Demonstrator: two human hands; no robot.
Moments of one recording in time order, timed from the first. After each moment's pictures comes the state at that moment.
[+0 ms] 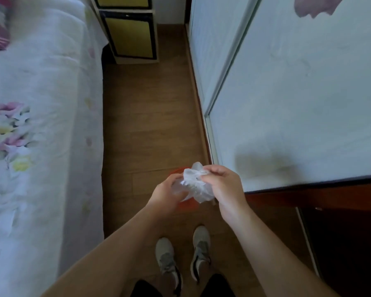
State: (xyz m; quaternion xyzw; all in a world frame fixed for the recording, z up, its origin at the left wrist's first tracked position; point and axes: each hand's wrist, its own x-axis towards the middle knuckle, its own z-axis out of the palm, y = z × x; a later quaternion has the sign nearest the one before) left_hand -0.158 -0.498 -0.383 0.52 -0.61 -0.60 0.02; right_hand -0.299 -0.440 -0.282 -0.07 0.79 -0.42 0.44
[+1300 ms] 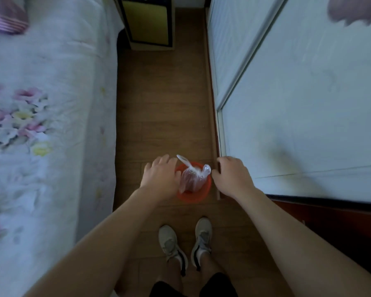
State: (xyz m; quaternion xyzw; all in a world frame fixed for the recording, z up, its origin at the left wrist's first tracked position) left_hand -0.156 -0.544 -0.305 0.52 -0.80 -0.28 -0.14; right_hand -0.347 -0.470 -0.289 -0.50 0.81 0.04 0.30
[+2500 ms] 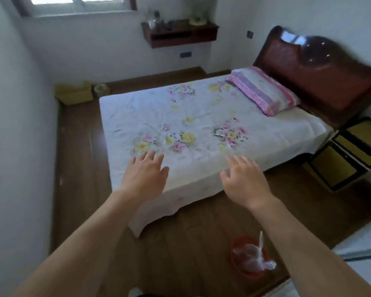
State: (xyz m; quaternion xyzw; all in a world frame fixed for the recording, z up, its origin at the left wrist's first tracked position) left_hand 0.065 -0.139 0.014 0.91 -0.42 -0.07 0.03; right_hand -0.113 -0.319 0.016 -0.94 0.32 0.03 0.12
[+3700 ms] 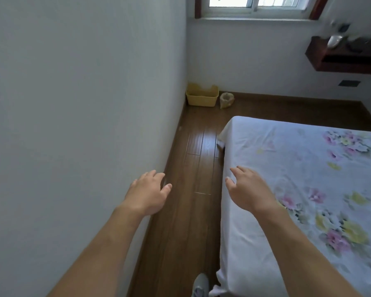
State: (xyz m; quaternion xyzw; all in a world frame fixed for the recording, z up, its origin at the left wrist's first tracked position) left_hand 0.604 0.188 -0.045 0.98 -0.09 -0.15 0.11; right_hand 0.560 -0.074 -0.031 -0.98 0.09 0.09 0.17
